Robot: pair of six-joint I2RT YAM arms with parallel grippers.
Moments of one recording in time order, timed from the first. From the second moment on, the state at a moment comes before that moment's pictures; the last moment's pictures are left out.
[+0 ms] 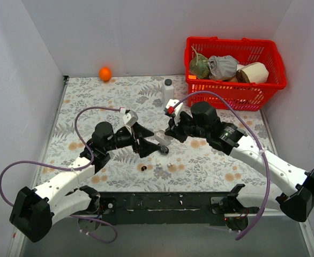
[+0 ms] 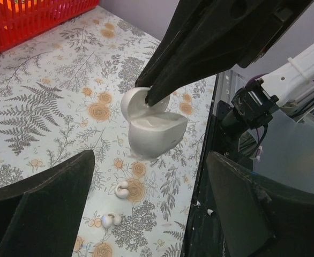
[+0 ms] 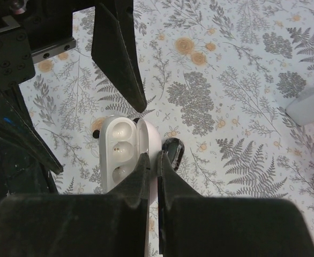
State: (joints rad) left arm -0.57 0.99 0.56 0.37 0.70 -0.36; right arm 0.85 1.16 1.12 -0.41 -0.25 -0.16
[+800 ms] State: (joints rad) left arm -0.57 1.06 0.55 0.47 0.84 -0.30; right arm 0.89 1.22 1.14 -0.42 -0.30 -0.16
